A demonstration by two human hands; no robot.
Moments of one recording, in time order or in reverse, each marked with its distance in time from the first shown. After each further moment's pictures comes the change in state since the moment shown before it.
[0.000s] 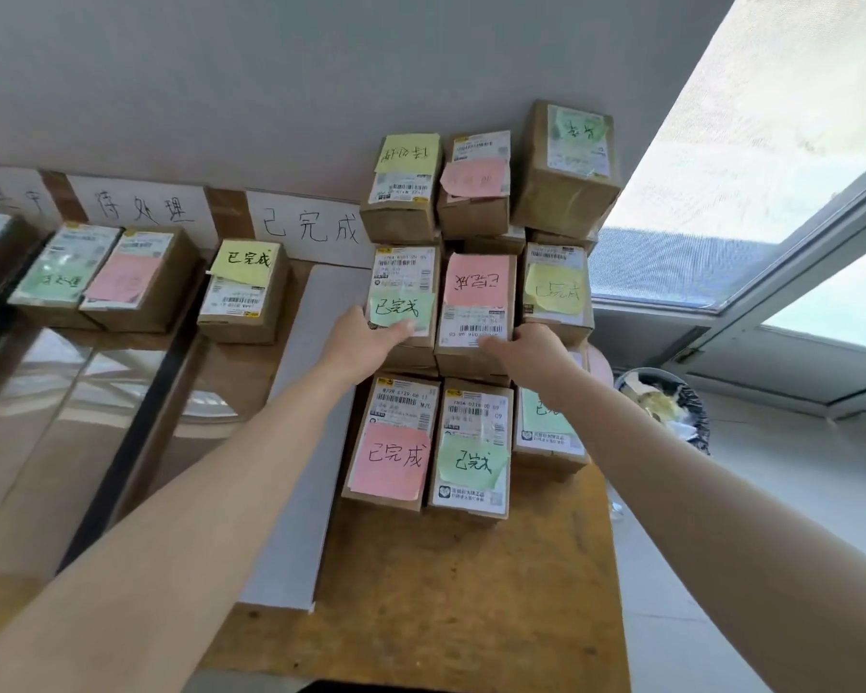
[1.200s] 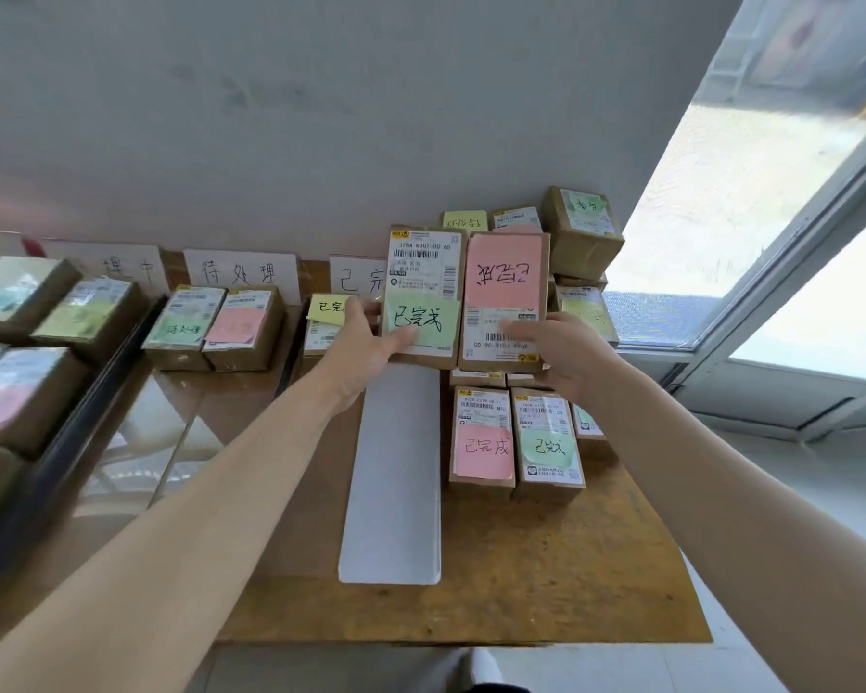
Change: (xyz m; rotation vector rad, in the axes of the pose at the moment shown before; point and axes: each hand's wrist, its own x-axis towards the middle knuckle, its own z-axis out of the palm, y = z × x) left_hand -0.092 -0.006 -0.139 -0.414 -0.134 0.219; right_hand -0.128 -0.076 0.045 0.680 0.064 -0.116
